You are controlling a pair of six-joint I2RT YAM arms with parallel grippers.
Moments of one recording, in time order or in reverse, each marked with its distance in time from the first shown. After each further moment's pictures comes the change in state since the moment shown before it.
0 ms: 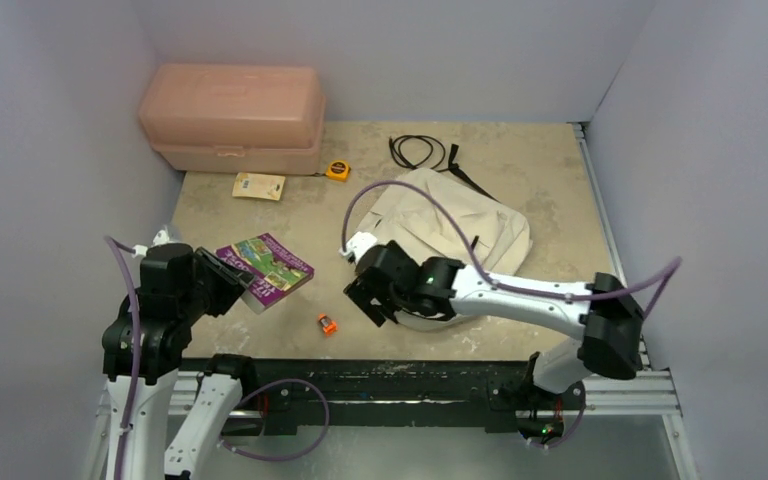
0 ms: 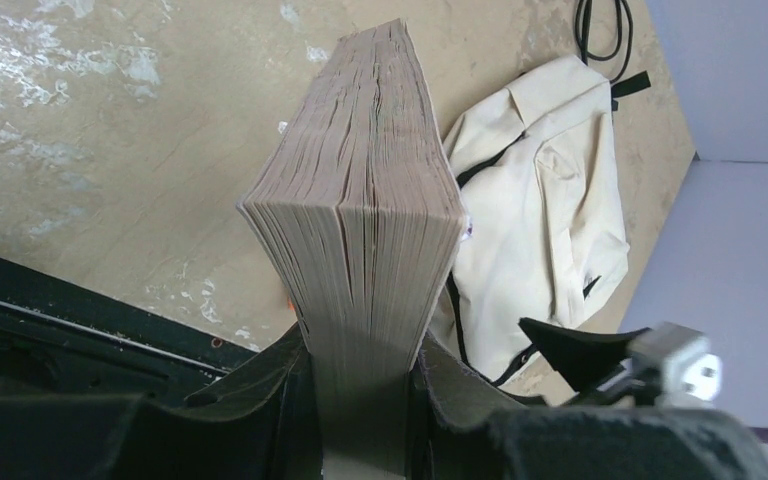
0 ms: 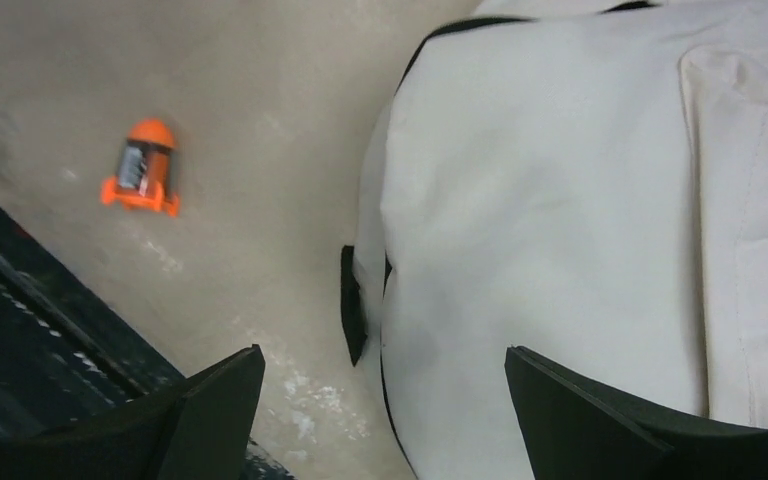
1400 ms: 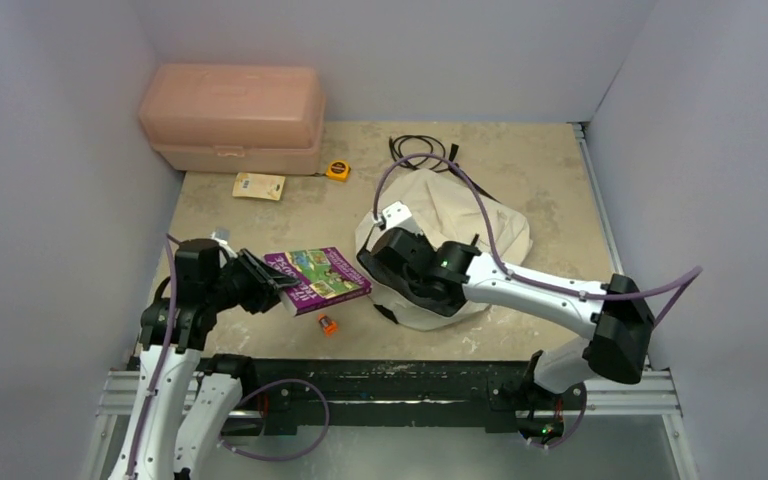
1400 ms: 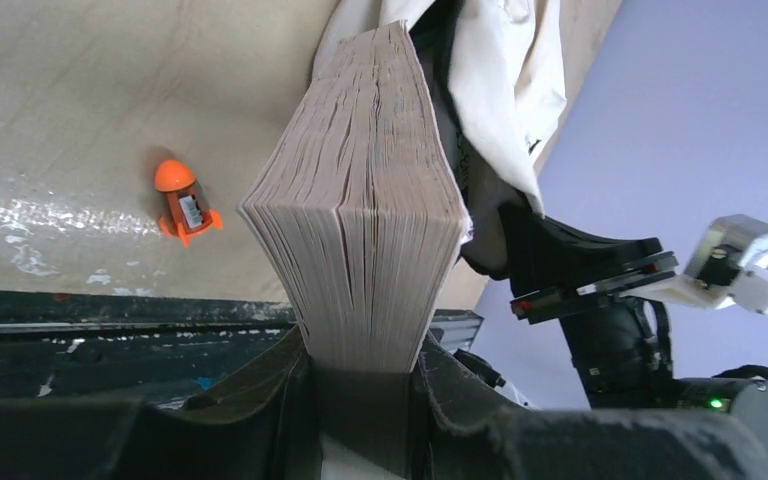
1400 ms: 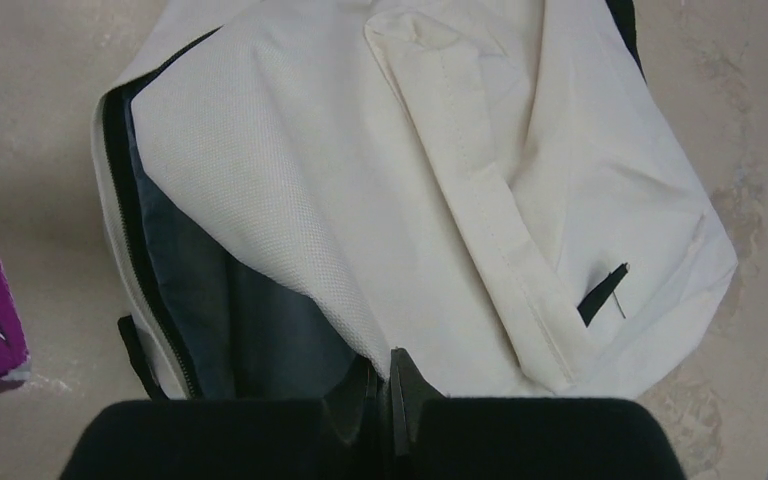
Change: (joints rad) left arm 0.000 0.010 -0.286 0.250 0.412 -0.103; right arm -0.034 0.059 0.020 -0.137 0.410 0.095
